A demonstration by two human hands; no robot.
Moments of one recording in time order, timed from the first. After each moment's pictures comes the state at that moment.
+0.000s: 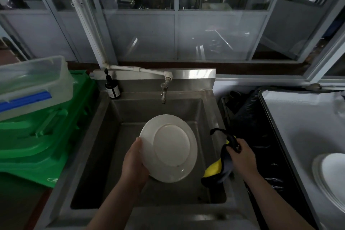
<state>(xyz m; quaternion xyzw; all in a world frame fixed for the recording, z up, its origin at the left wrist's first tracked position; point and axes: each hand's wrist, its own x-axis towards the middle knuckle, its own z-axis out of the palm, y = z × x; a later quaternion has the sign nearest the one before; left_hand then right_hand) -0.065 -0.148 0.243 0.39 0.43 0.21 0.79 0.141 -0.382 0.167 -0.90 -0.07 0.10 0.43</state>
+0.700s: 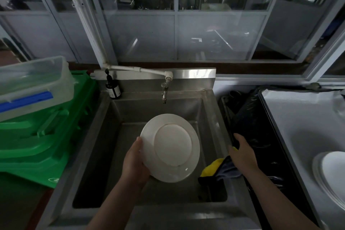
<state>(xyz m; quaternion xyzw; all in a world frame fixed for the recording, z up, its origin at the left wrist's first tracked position) -0.068 -0.148 0.248 0.35 0.42 0.21 0.81 0.136 -0.378 0.187 -0.91 -0.08 0.15 0.38</state>
